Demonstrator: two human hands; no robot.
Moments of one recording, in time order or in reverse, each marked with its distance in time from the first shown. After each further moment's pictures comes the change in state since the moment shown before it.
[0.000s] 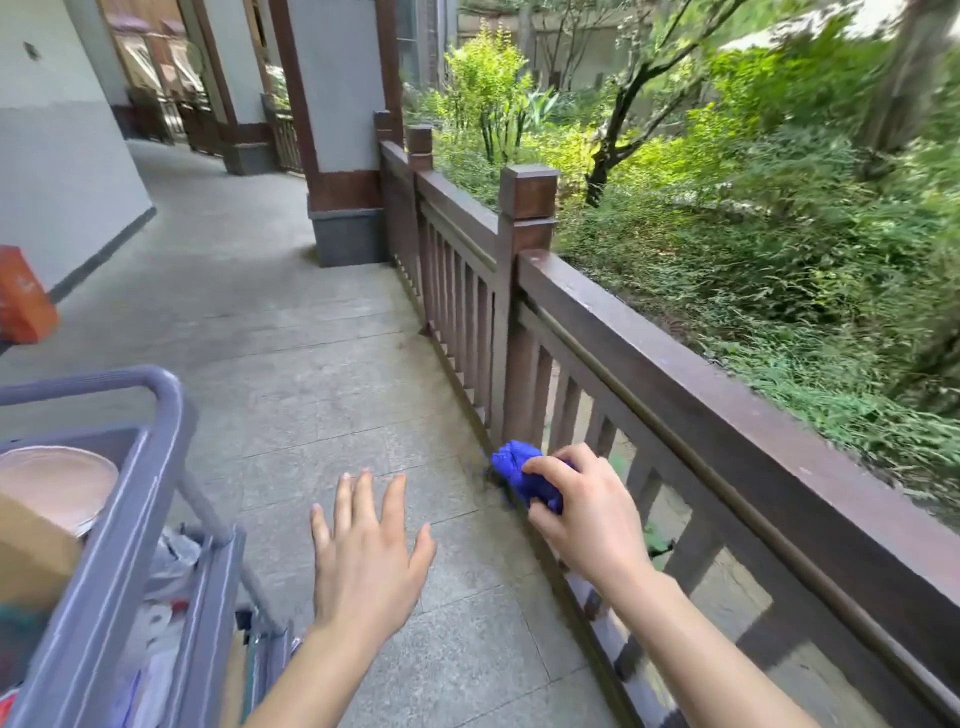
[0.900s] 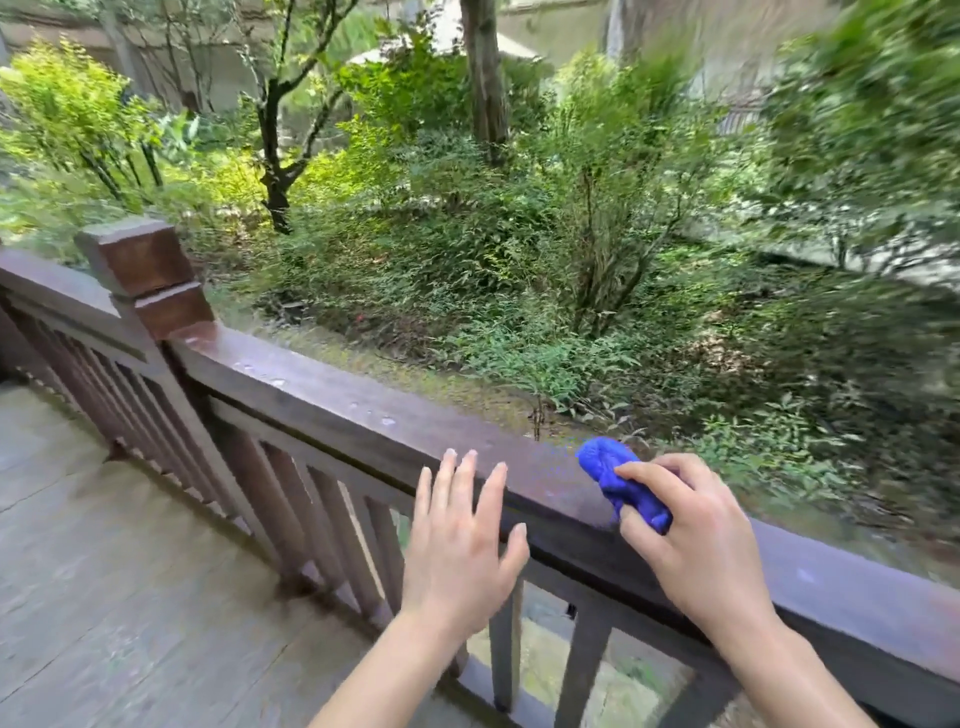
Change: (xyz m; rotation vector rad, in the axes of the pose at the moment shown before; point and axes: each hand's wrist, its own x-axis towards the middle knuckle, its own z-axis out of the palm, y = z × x) left_hand 0.107 0.329 0.085 -0.331 -0.070 0.985; right_hand -0.062 0.214 -0.153 -0.306 0.503 0.600
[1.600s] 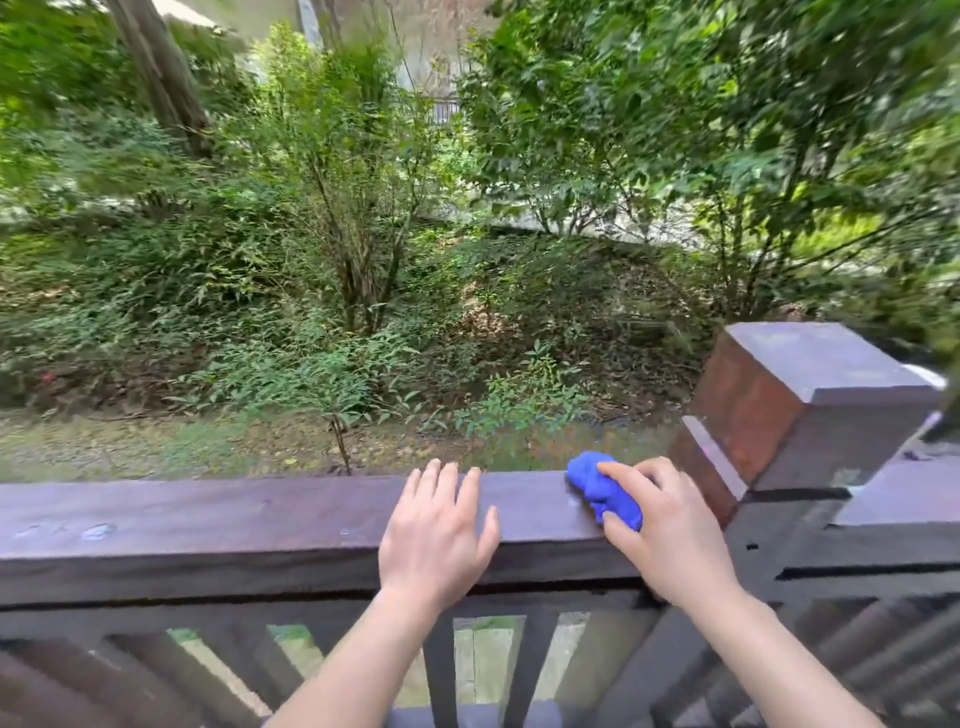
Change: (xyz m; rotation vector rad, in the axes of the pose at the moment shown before) left_hand 0.066 0.119 0.085 -0.060 -0.179 0.478; right_hand -0.076 0.099 -0.087 -0.467 0.067 0.426
